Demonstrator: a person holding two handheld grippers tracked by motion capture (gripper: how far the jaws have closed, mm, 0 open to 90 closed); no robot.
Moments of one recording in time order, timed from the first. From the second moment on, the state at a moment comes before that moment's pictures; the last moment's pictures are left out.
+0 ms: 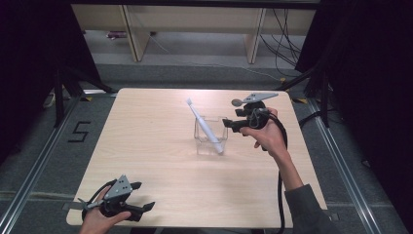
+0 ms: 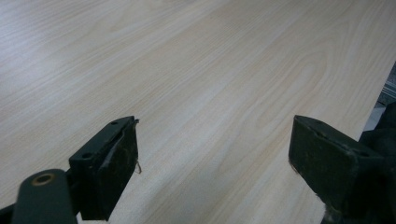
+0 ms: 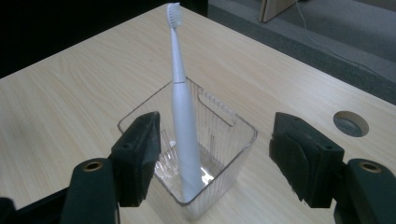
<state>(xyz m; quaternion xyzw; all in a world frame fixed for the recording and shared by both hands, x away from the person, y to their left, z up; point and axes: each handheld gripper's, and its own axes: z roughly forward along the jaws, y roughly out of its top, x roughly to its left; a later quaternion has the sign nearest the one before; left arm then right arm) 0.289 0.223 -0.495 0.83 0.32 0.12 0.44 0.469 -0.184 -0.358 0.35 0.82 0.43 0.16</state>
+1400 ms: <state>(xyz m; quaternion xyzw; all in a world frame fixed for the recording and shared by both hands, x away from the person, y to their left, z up) 0.288 0.224 -0.492 0.83 0.33 0.13 0.43 0.435 -0.217 -0.399 0.36 0.82 0.42 0.16</state>
